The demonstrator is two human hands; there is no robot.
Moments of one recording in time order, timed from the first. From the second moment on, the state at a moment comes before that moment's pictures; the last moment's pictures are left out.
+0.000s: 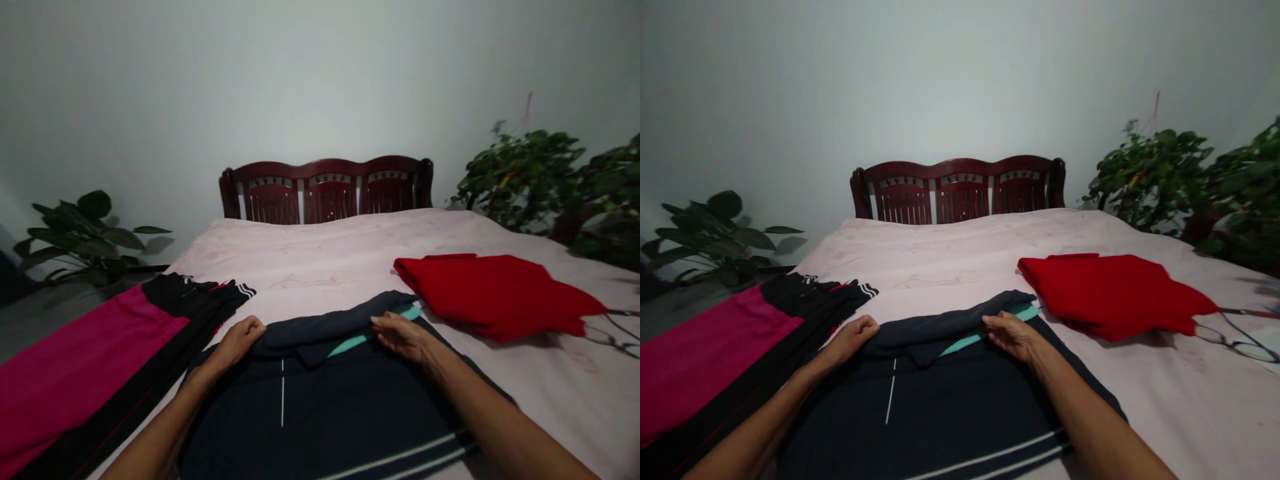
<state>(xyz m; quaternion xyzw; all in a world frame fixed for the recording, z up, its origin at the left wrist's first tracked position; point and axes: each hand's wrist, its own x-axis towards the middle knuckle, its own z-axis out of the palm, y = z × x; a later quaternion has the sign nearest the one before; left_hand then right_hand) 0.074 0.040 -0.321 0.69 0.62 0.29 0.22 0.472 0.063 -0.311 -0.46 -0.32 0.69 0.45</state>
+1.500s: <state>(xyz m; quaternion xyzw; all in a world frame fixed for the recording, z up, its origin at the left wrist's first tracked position) 0.096 -0.037 -0.347 0.85 0.47 0.20 0.09 0.518 0.101 -0.356 -0.65 -0.75 0.02 0.09</state>
